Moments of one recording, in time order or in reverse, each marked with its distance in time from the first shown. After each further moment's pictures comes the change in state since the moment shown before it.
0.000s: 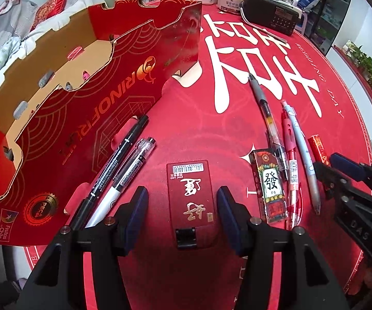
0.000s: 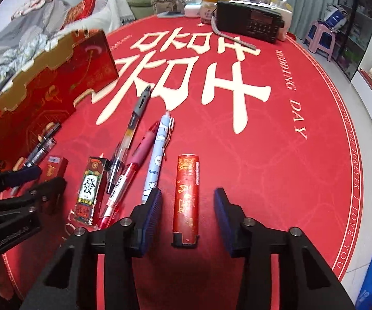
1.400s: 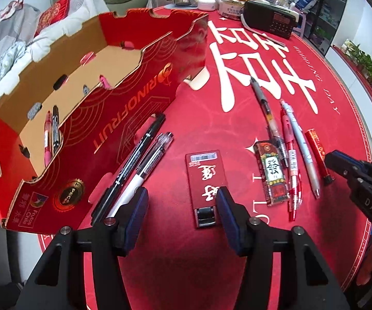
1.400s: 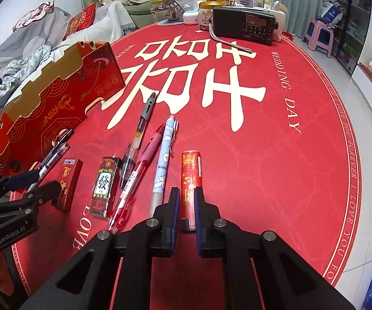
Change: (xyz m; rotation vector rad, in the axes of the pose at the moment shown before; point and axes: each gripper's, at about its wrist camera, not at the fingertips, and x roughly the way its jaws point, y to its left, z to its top) left arm -0.022 0.011 -0.014 0.006 -0.020 0.023; right arm -0.021 -0.011 -0.011 0.078 -0.038 0.075
